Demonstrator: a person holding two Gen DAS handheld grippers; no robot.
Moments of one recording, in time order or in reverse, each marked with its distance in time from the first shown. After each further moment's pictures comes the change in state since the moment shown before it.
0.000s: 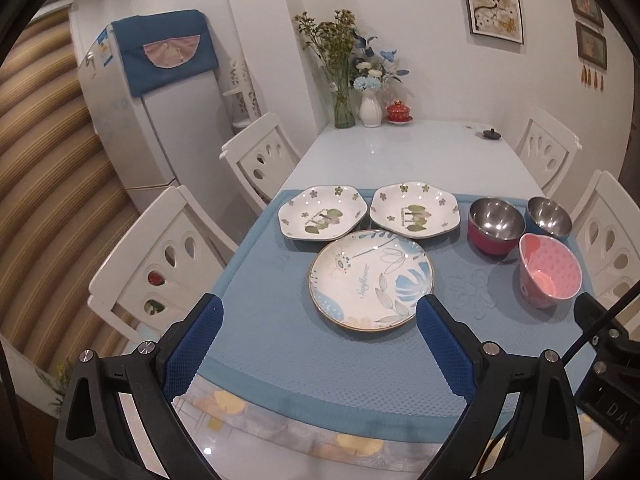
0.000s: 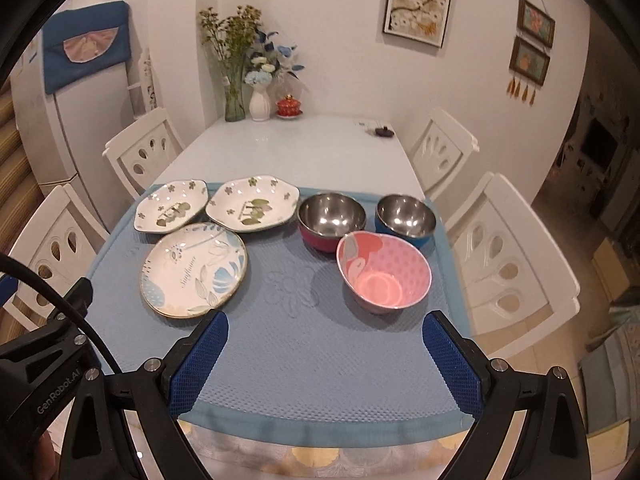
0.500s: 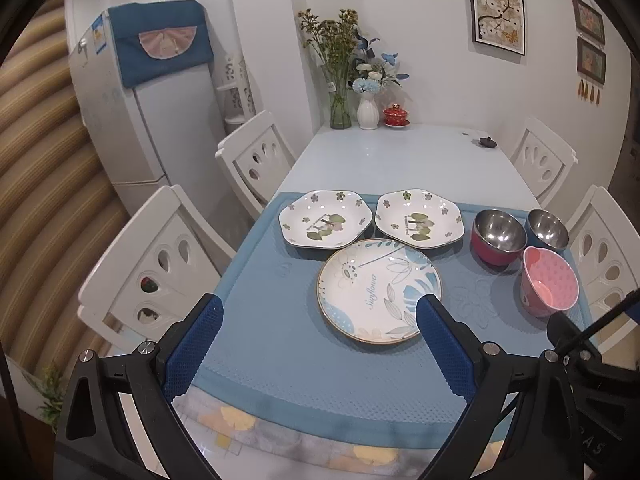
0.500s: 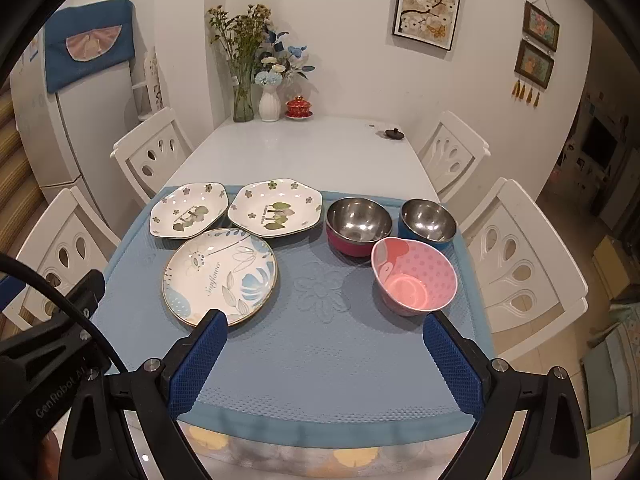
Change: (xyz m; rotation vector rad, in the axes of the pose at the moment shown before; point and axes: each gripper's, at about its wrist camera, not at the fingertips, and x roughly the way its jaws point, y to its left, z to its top) left arm 0.020 0.039 0.016 -0.022 0.016 -0.069; right arm 0.002 0.048 0.012 0.008 0.018 -0.004
